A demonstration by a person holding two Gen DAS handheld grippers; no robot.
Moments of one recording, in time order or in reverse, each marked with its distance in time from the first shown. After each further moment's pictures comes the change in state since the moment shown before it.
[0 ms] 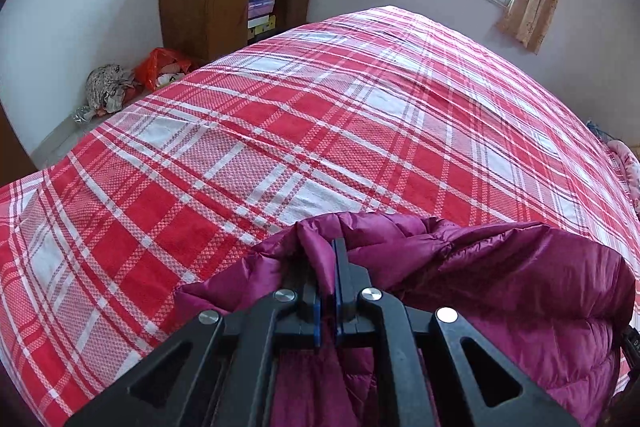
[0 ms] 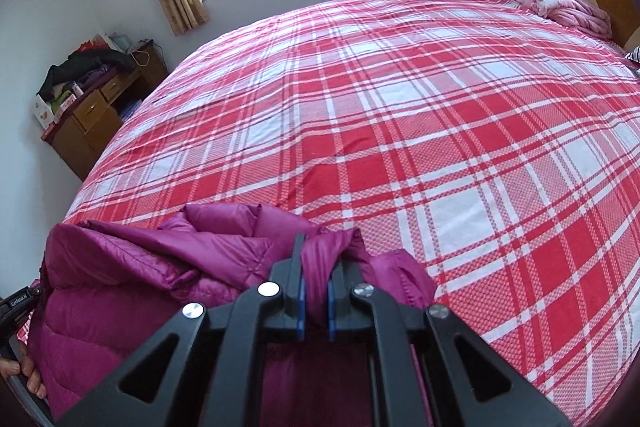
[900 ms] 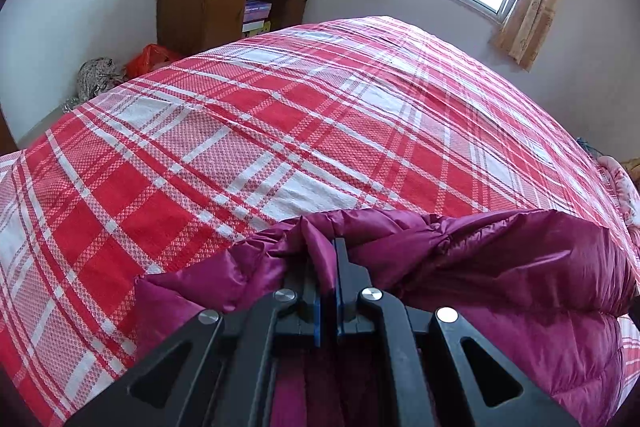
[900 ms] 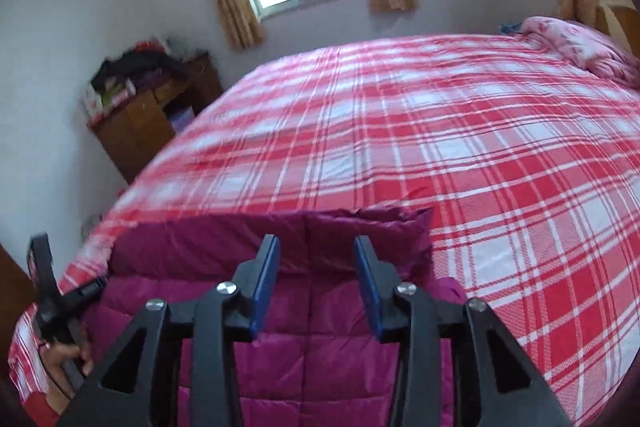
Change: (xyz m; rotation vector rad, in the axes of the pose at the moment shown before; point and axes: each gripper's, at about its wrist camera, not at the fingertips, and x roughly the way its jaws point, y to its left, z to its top) left arm 0.016 0.002 -0.012 -0.036 -0.044 -0.056; right arm -0.033 0.058 0.016 -0.163 -0.073 0.134
